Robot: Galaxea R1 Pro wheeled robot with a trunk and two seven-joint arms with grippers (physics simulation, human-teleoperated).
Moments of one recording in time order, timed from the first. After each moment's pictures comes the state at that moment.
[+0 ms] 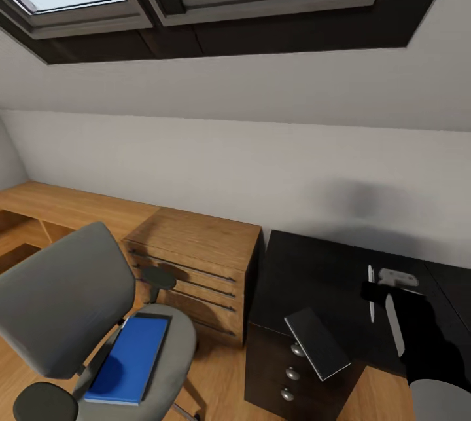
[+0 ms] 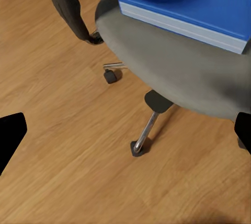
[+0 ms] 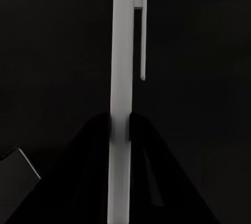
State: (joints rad) left arm -0.19 0.03 -0.29 -0.05 0.60 -0.74 0.32; right arm -0.52 -0.10 -0.38 -1.17 0.10 0.73 0.04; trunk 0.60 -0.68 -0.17
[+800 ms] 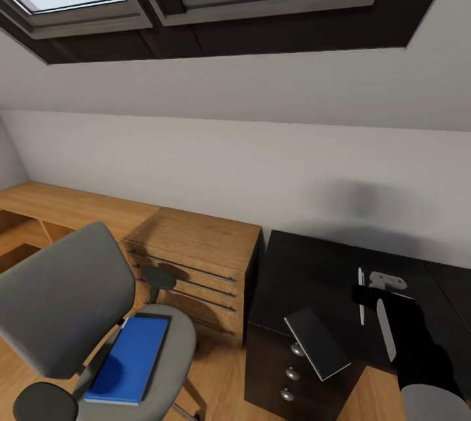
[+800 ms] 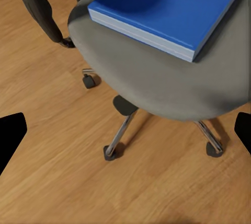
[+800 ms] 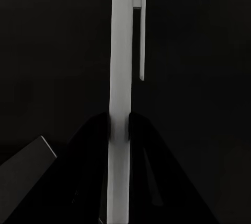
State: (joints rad) left arm -0.19 -0.05 -0.29 -0.04 0.60 -0.83 0.32; right arm -0.51 -0.06 -0.37 -1.17 0.10 0.71 0.04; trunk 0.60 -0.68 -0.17
